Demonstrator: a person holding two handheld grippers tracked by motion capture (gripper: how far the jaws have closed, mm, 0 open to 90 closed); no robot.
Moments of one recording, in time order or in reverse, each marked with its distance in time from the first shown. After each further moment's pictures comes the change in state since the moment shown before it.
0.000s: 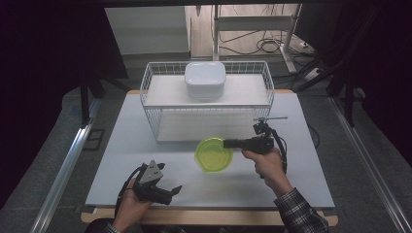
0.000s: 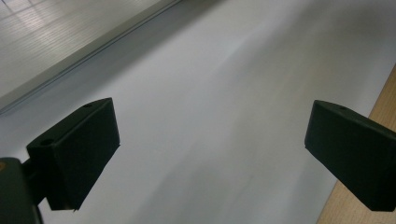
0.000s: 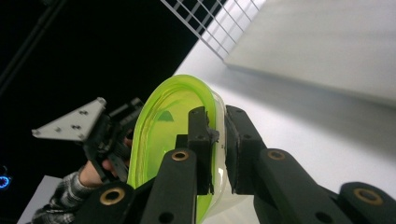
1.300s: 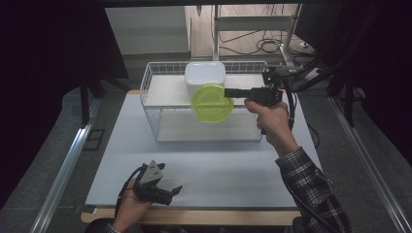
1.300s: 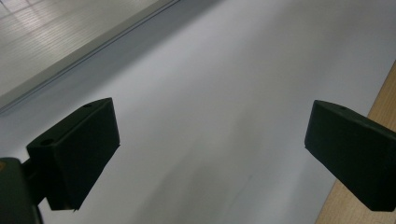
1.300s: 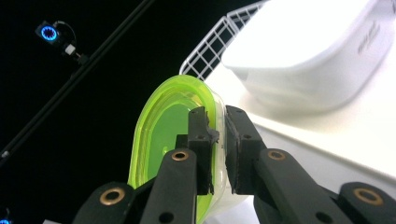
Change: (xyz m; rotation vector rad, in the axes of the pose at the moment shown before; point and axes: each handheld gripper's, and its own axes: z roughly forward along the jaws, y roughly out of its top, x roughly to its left) left arm 0.000 0.000 0.001 -0.001 -0.004 0.004; right arm 0.067 0.118 -0.037 -0.170 0.005 -0.063
